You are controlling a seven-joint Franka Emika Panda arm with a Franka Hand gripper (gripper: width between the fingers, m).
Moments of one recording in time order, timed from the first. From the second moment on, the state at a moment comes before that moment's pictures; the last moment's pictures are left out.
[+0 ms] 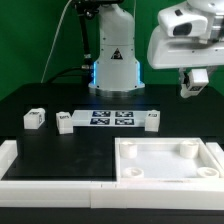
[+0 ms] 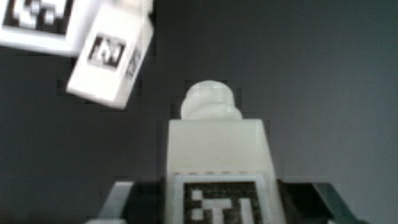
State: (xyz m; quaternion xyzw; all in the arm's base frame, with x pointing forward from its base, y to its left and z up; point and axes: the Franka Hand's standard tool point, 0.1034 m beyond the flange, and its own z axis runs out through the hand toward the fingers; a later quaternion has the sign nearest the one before) arm 0.417 0.144 0.119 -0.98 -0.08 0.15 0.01
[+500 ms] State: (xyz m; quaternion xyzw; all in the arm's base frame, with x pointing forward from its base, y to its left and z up) arm 0.432 0.143 0.119 -0.99 -0.09 -0.10 0.04
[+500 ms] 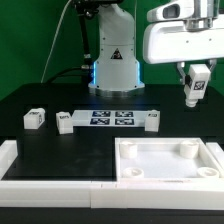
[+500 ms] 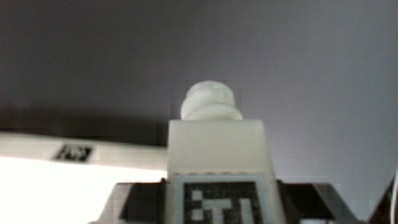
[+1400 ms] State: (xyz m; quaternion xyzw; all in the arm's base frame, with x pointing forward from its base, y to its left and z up) arm 0.529 0.135 0.128 -0.98 -0.17 -0.13 0.04
